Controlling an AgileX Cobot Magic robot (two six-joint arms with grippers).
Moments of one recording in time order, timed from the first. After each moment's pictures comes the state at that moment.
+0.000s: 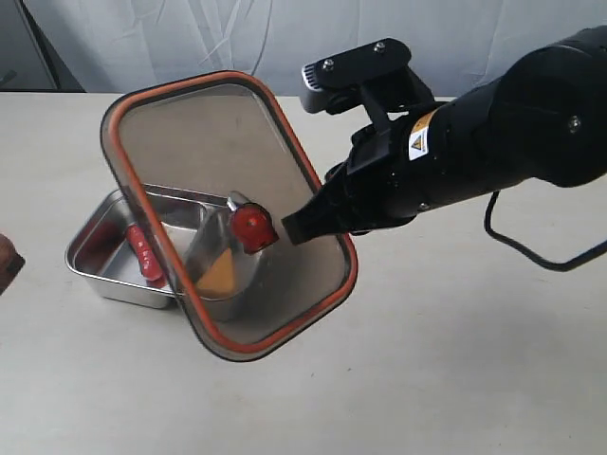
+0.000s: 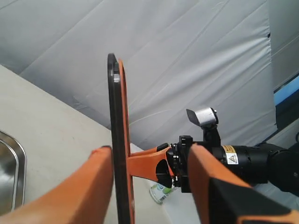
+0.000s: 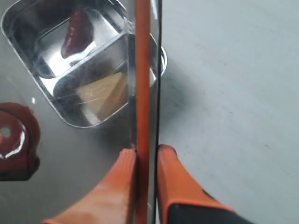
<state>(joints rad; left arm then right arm) -0.02 0.17 0.00 1.11 -0.57 -2.09 0.73 1.43 -0.95 0.14 0.48 -0.04</state>
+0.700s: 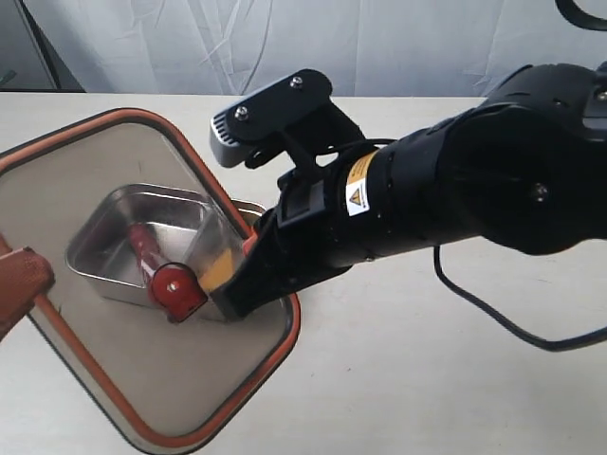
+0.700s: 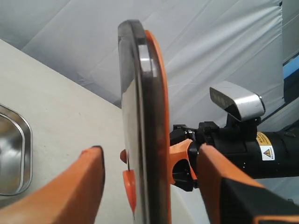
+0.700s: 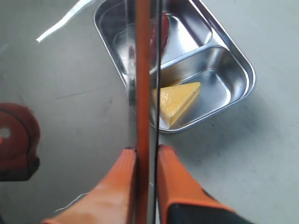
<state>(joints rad) -0.02 0.25 0.00 1.19 -0.64 -2.09 0.93 1.43 -0.95 0.14 0.43 -0.05</state>
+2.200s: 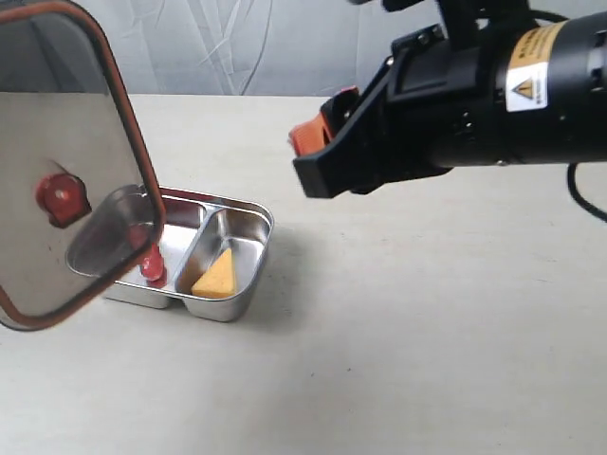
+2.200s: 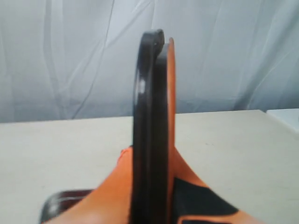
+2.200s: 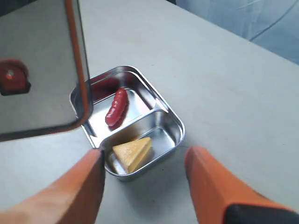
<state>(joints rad) -0.02 0.48 -0.37 1.74 -0.33 -1.98 0.83 1.16 -0.95 -0.02 0.44 0.10</state>
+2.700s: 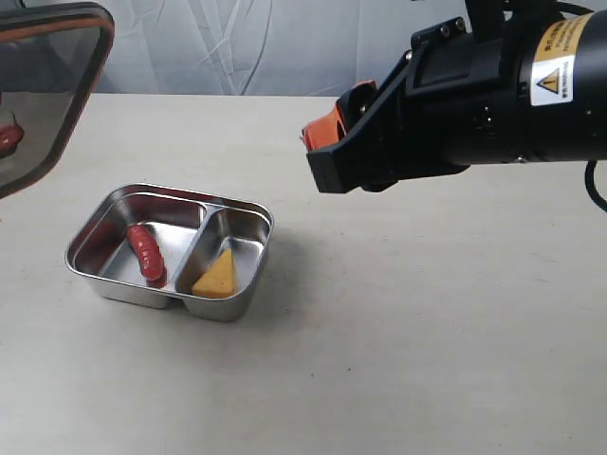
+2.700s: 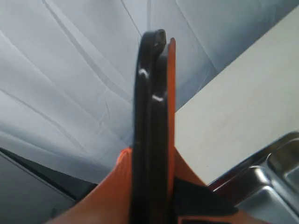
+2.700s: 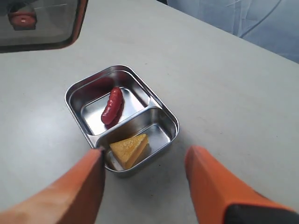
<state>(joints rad) -0.02 0.71 -0.48 1.75 -0.20 -1.16 0.81 1.14 -0.95 -0.03 0.47 0.11</state>
